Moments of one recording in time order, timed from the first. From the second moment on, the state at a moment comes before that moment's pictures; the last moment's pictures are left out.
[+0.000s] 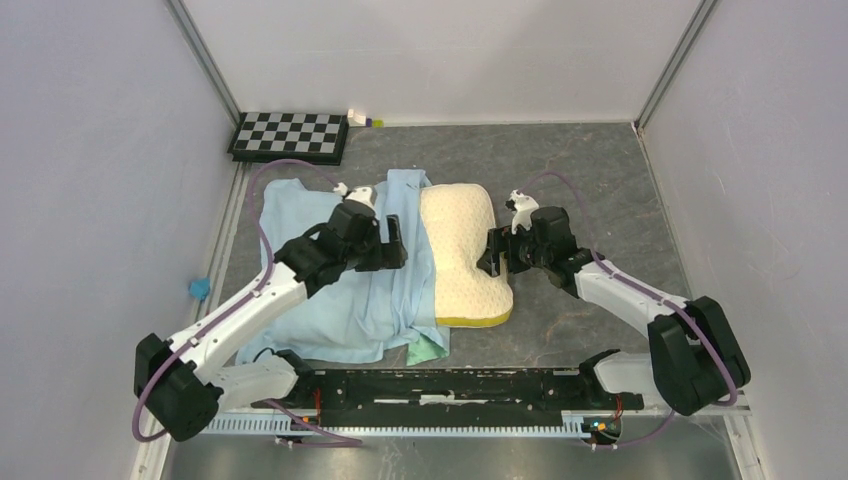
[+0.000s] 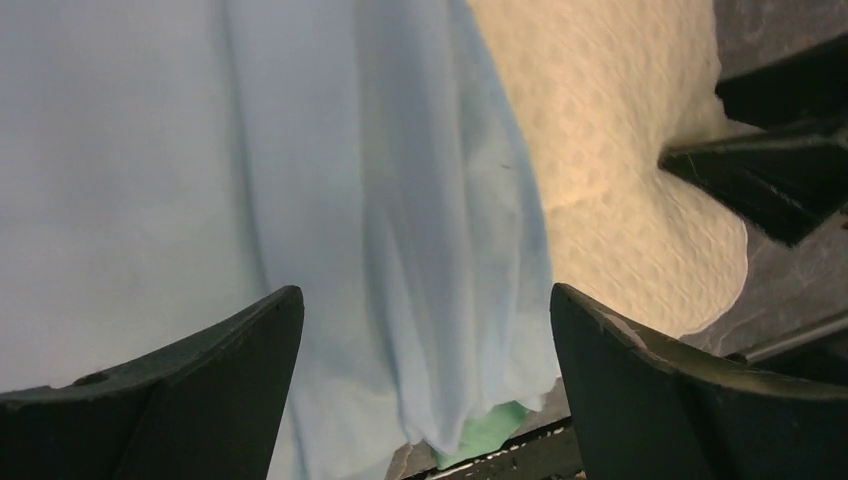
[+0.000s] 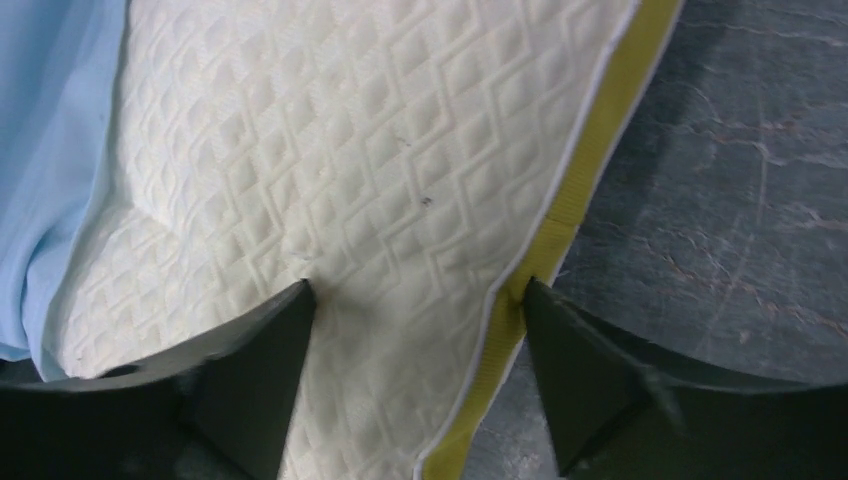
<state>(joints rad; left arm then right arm) -0.71 1.14 0.95 -0.60 -0.17 -0.59 0.43 1.31 0.62 0.01 -0.32 0.24</state>
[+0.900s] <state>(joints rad) -1.11 1.61 1.33 -0.85 -0.62 -0.63 0.45 1.07 0.54 0.03 -0.30 0.25</state>
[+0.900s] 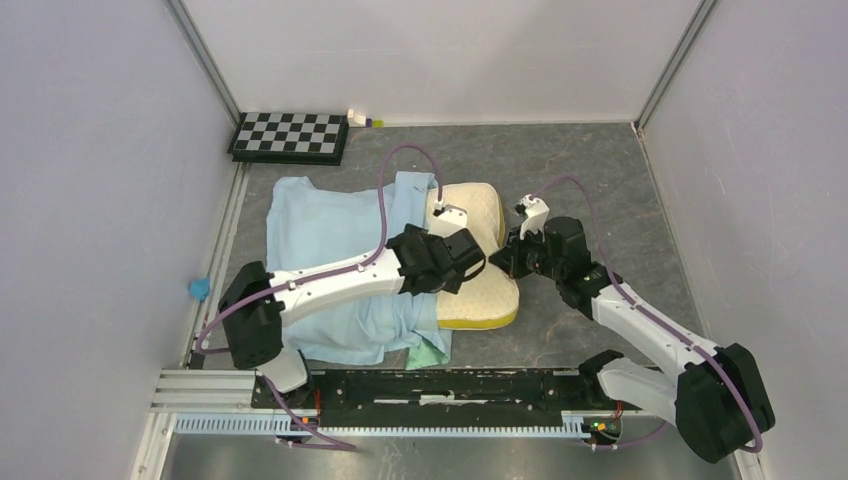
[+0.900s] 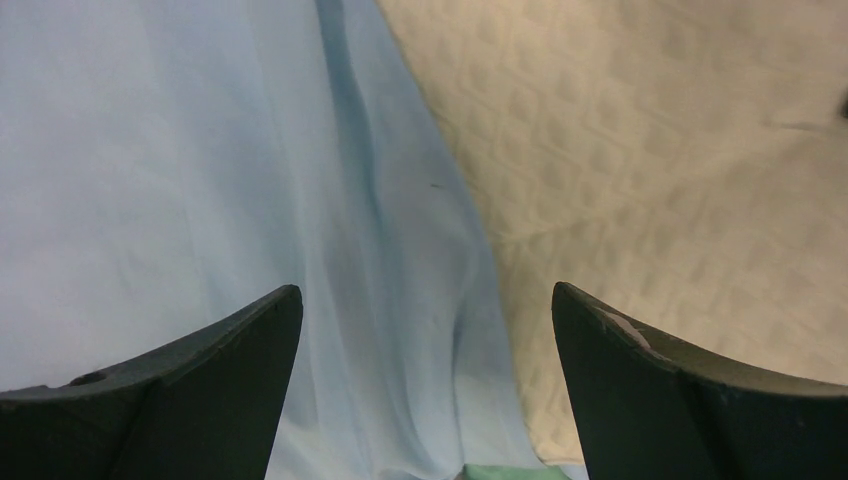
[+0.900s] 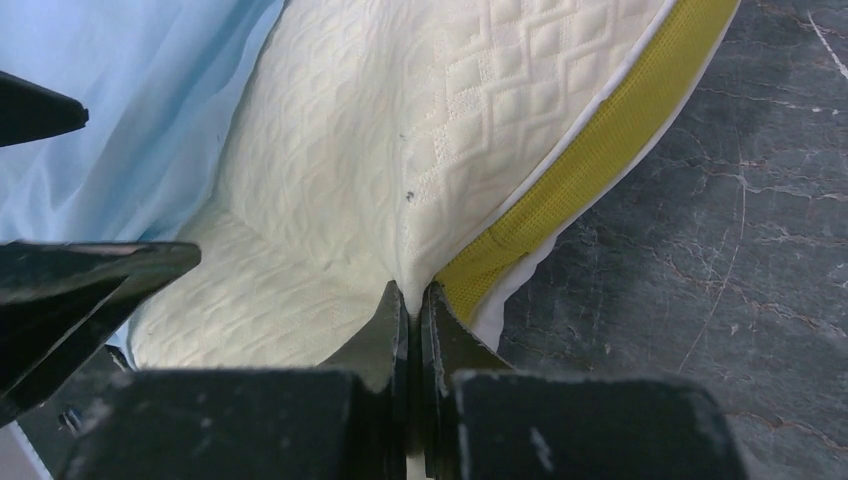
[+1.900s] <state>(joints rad) -0.46 1.11 0.76 -0.51 -0.28 -0.85 0.18 0.88 0.56 -0.20 -0.01 0.37</state>
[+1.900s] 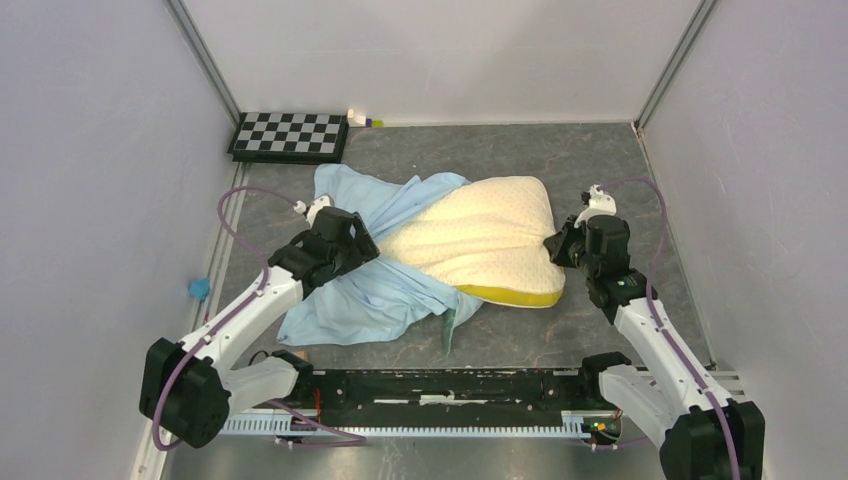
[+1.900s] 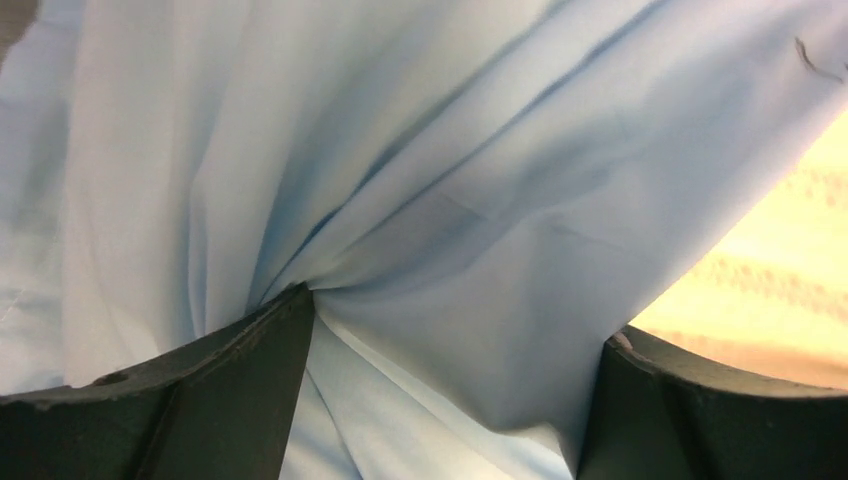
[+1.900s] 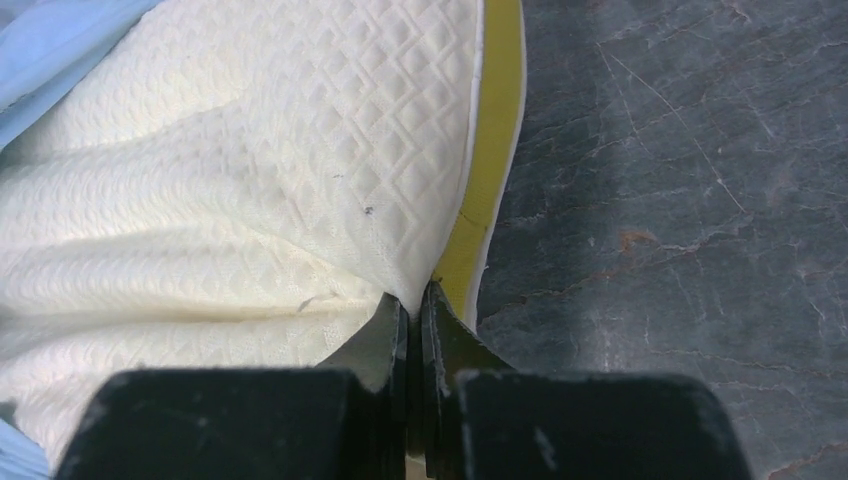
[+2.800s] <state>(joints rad) -1.01 1.08 1.03 -0.58 -0.14 -0.77 0.42 0.85 0.69 -0.26 -0.16 0.23</state>
